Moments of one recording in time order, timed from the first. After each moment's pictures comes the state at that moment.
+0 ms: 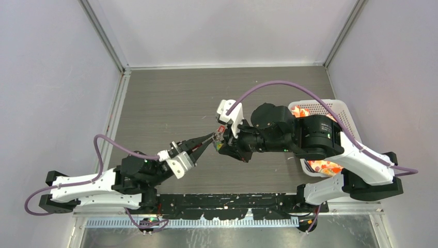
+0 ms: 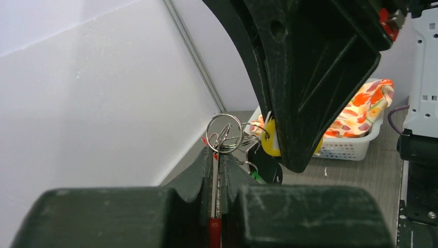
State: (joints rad) left arm -1.45 0.65 0.78 0.24 -0.35 0.59; right arm 1.35 1.31 1.89 -1.08 0.06 0.15
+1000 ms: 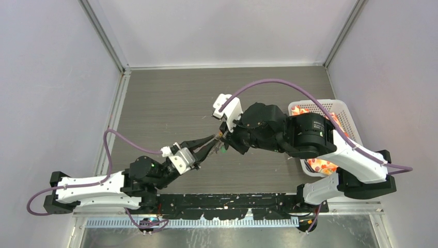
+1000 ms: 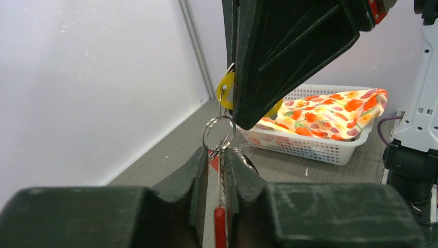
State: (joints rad) left arm -1.45 0.64 0.63 0.39 -0.44 0.42; right arm 1.35 1.37 1.95 -1.12 0.29 0.10
